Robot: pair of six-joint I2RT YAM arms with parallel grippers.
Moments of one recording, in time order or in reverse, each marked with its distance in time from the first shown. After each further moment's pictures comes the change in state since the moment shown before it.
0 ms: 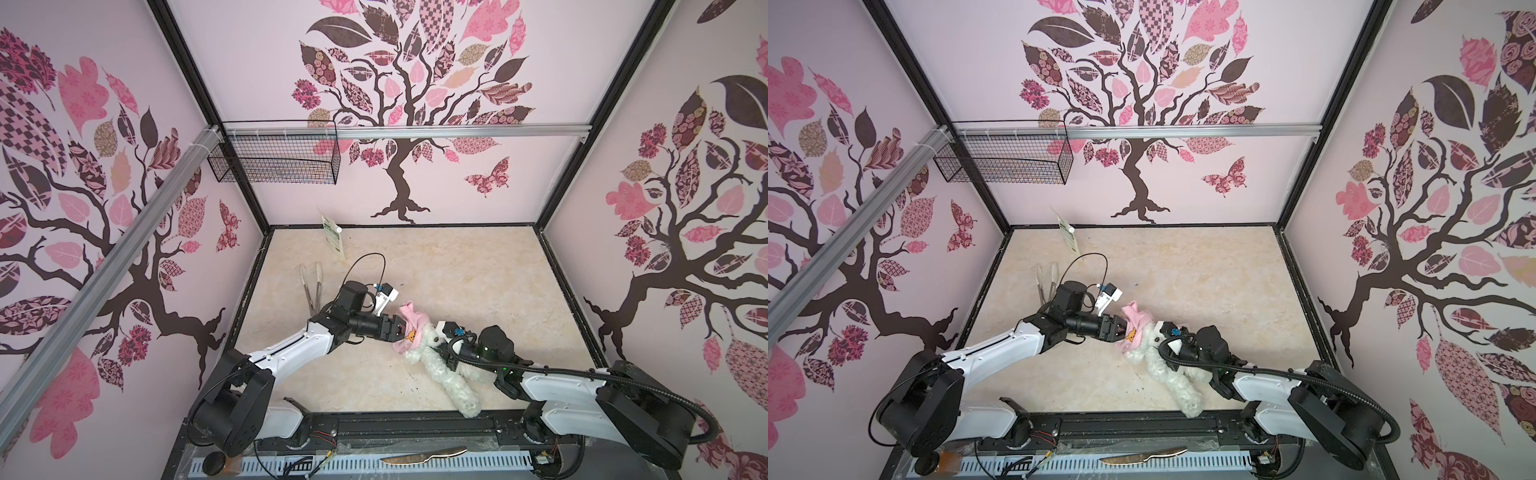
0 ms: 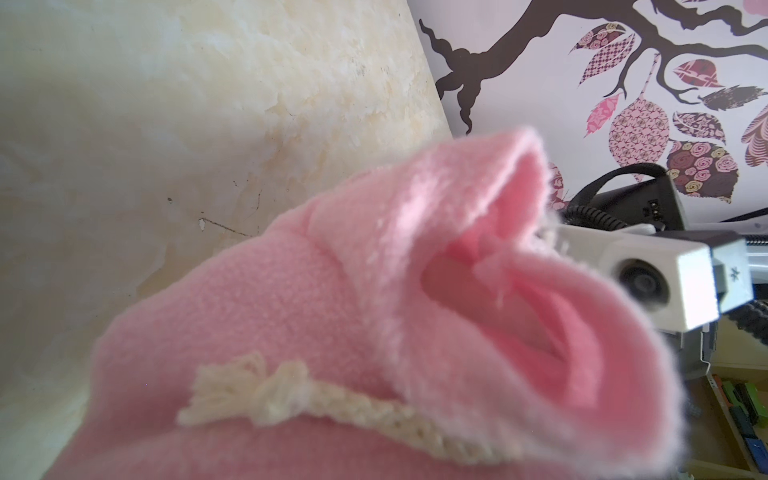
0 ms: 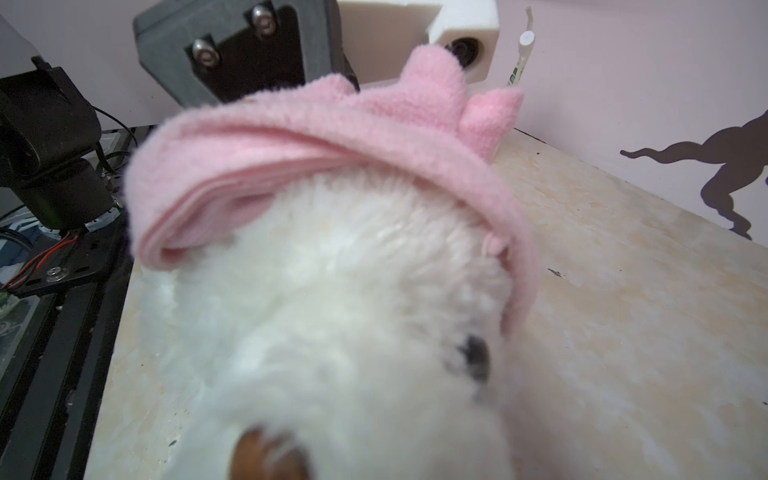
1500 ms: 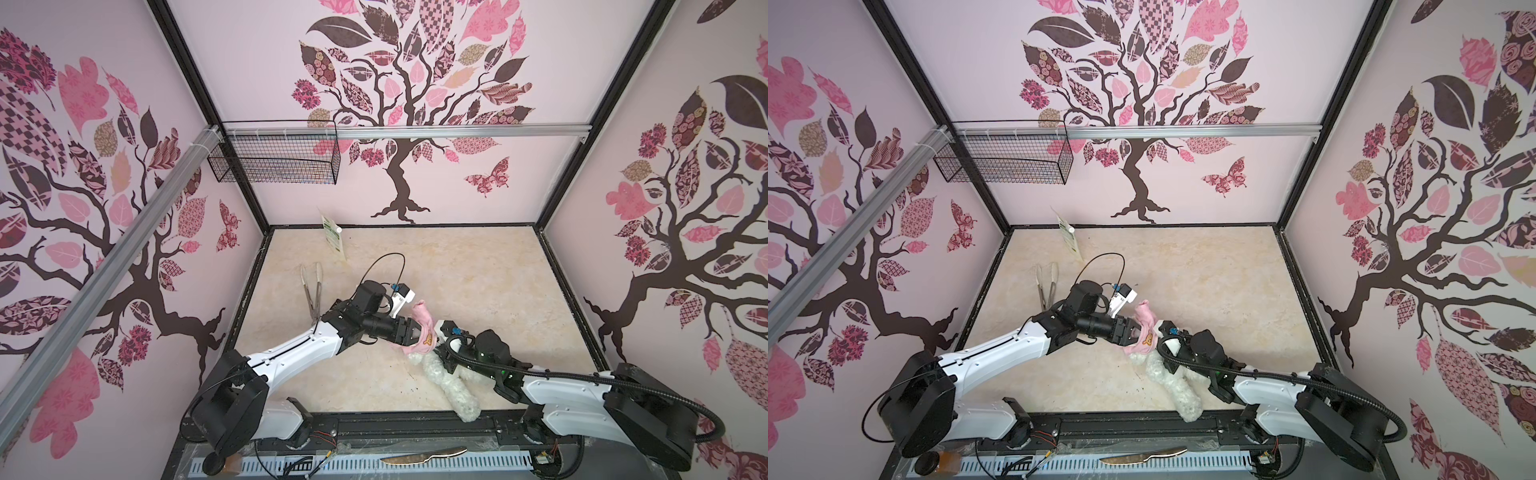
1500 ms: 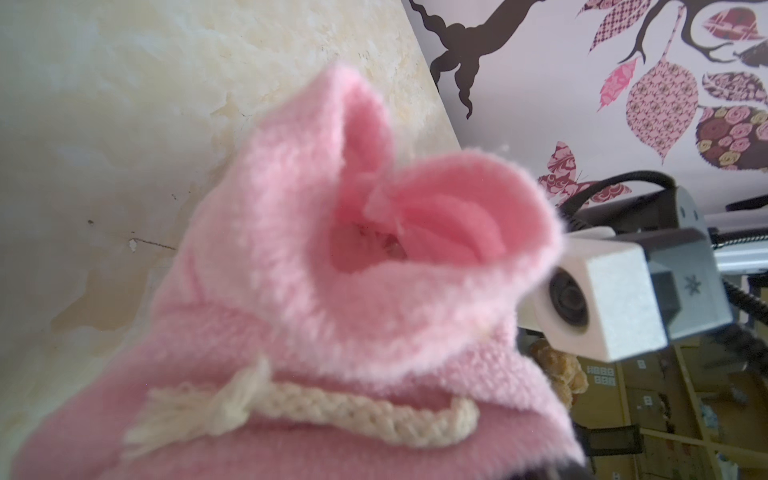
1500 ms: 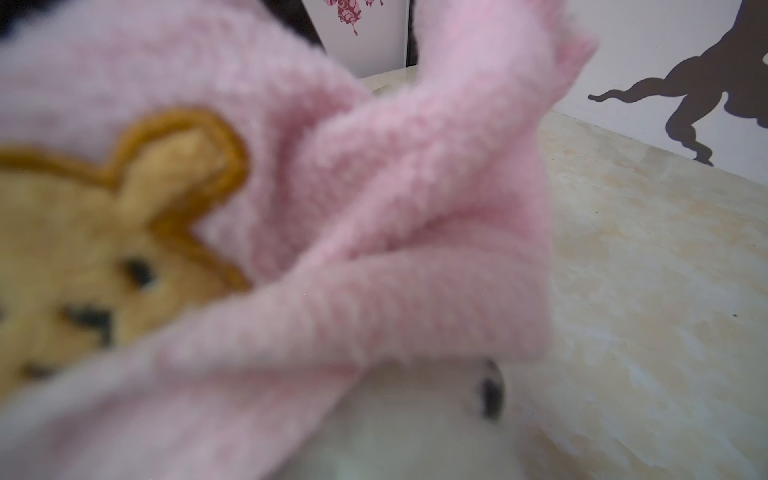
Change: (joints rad) left arm -0.166 -0.002 0.093 -0.050 -0.133 -0.029; right arm 0.080 -0.033 0.006 -0.089 0.193 0.129
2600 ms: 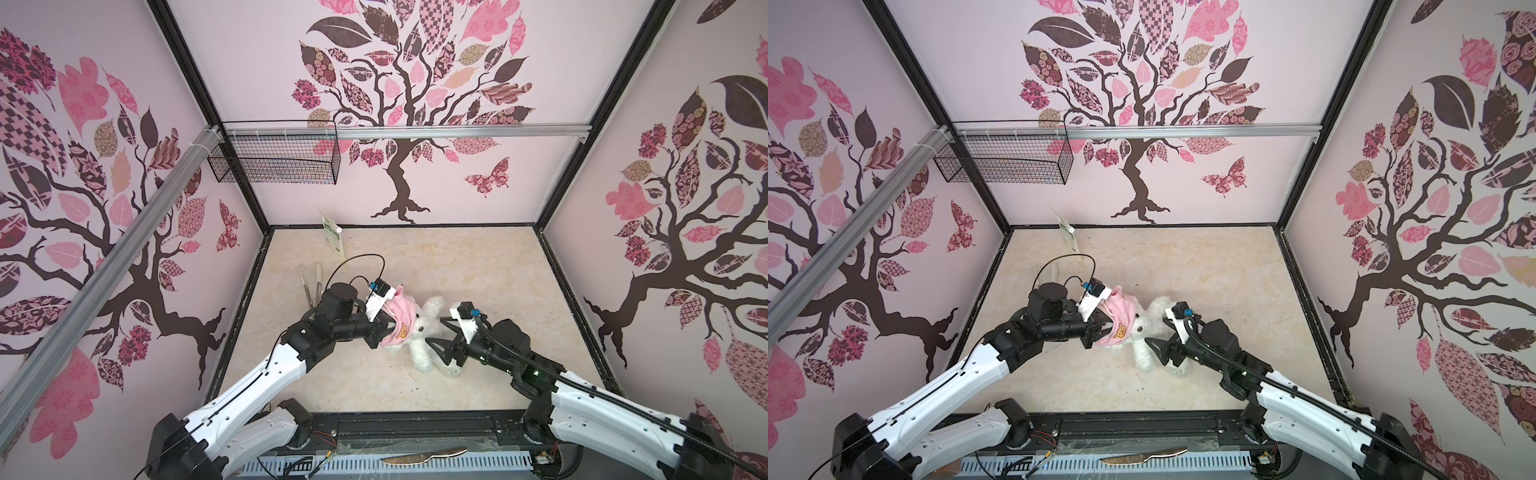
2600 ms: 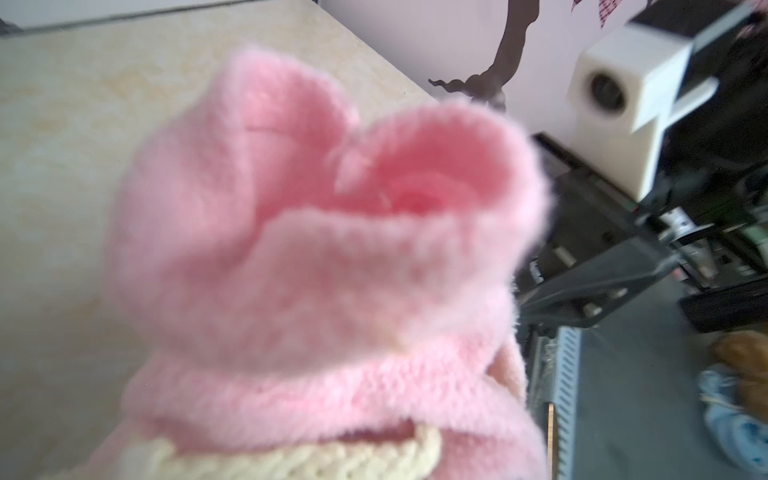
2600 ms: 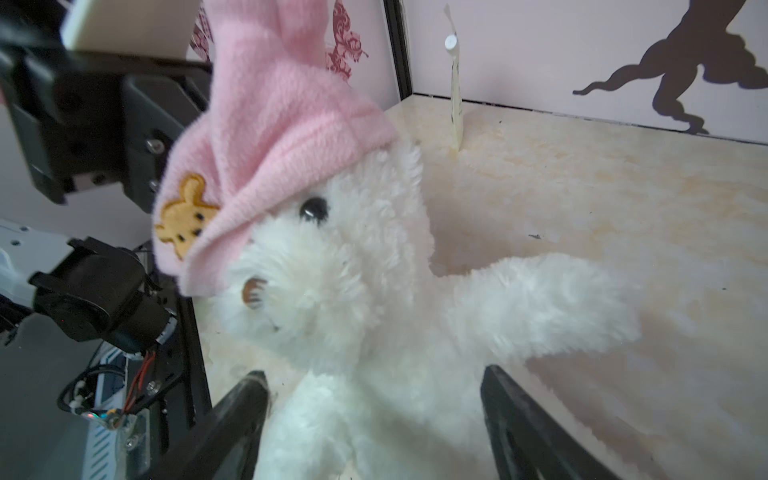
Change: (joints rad) left arm 0.066 -0.365 -0.013 -0.215 -0.266 0.503; right arm -0.058 -0.424 0.228 -0.591 -0.061 0.261
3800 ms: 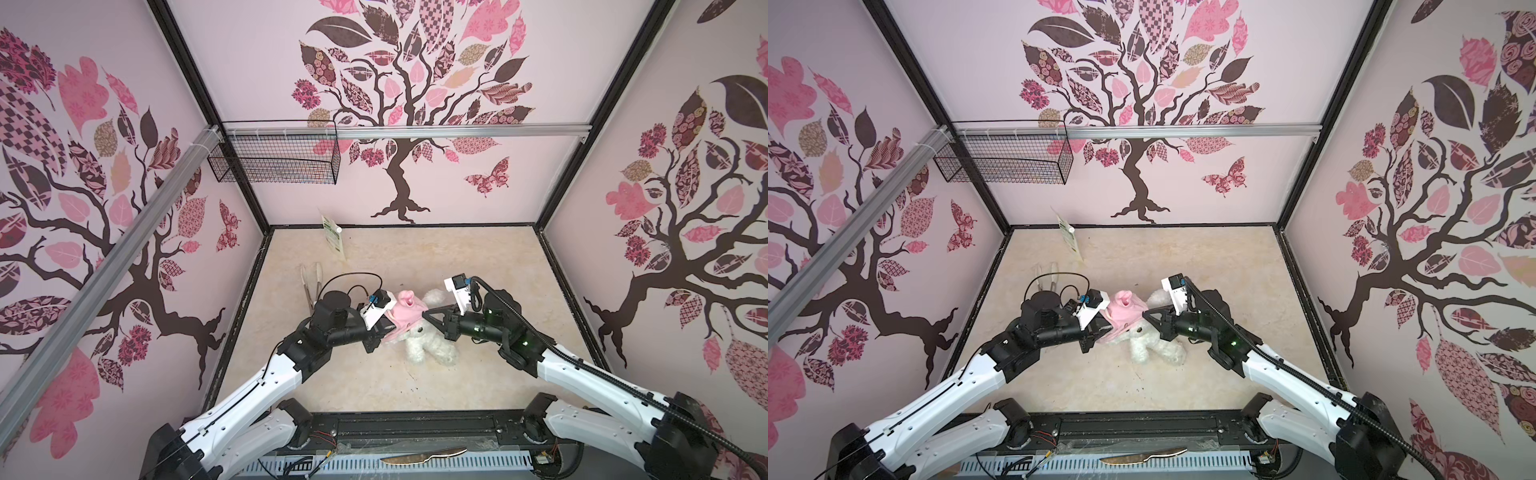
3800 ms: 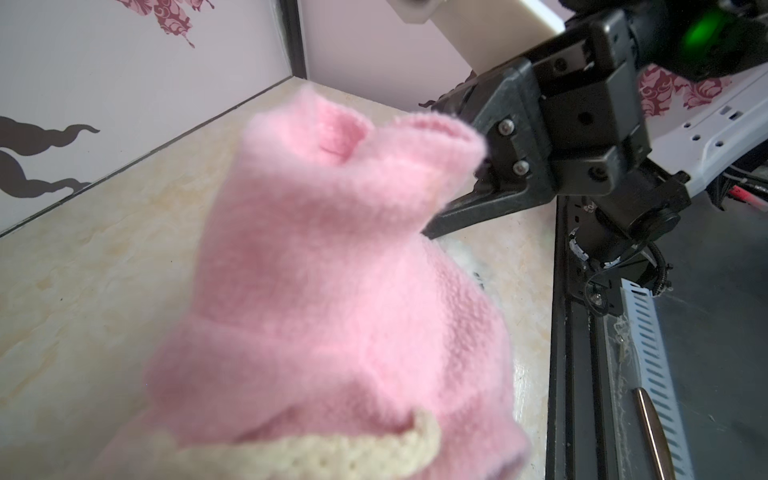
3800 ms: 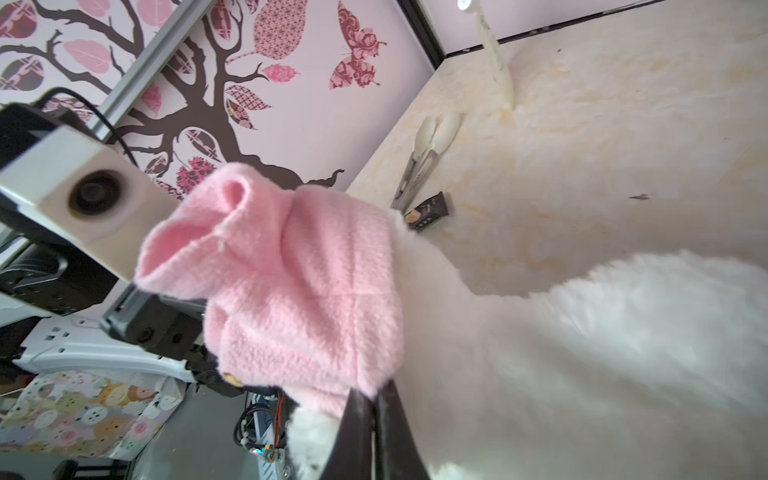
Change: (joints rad) left arm -0.001 -0.072 -0.131 0.202 0.018 0.114; right arm -0.126 0.254 0.176 0.000 -0.225 0.296
